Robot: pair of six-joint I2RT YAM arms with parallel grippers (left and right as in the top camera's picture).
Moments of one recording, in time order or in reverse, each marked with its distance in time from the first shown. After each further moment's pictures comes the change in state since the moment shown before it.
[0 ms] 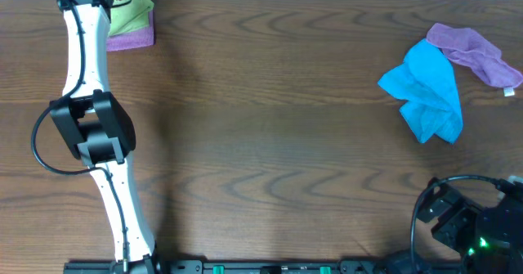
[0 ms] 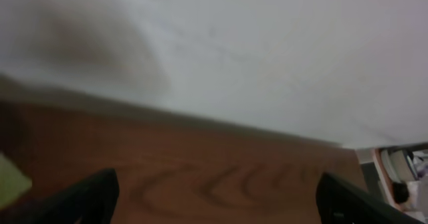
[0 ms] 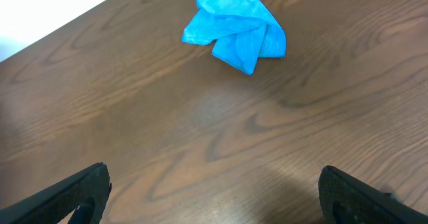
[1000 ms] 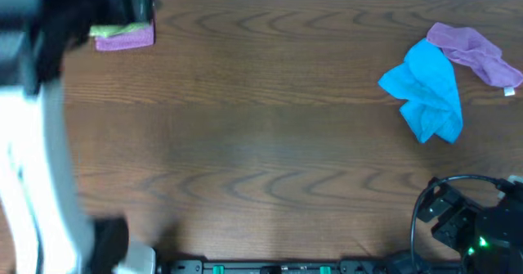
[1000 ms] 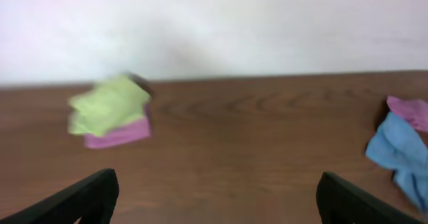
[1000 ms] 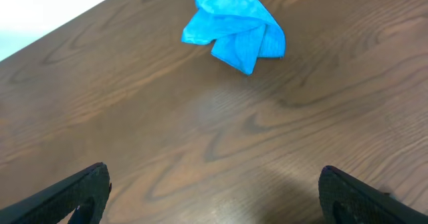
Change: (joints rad) left arm -0.145 -0.854 0.008 -0.866 -0.489 0.457; right arm 0.000 0.002 0.001 0.000 0.002 0.000
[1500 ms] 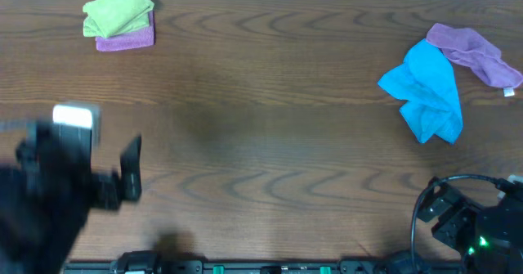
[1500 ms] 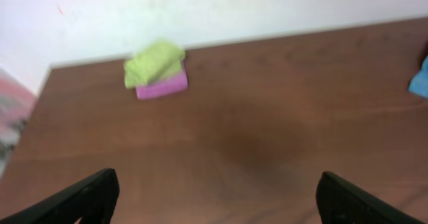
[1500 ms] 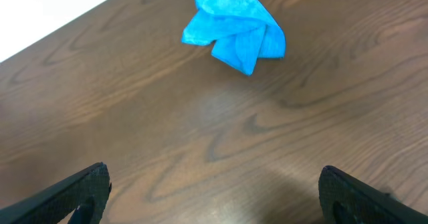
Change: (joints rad) left arm 0.010 -0.848 -0.893 0.128 -0.106 0.140; right arm 0.000 0.001 0.001 0.000 0.000 0.000
